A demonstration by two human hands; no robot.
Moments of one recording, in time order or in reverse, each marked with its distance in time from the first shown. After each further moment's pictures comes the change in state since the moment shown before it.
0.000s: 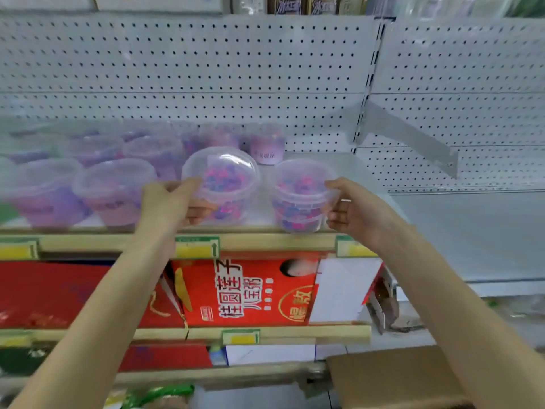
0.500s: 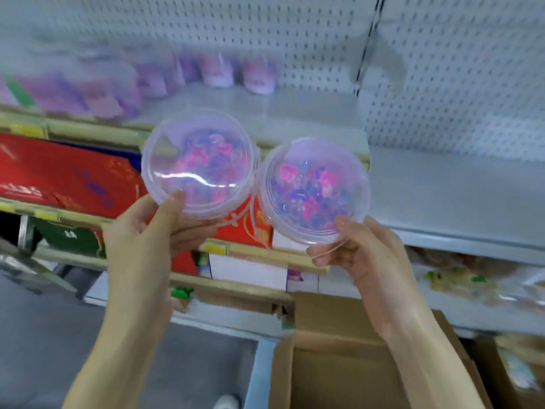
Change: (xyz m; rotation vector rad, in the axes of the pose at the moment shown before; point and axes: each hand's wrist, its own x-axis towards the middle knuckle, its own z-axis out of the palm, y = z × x) left_hand -0.255 -0.053 0.081 -0.220 0.267 0.128; right_hand -0.163 0.087 -0.131 0.040 -0.207 -0.214
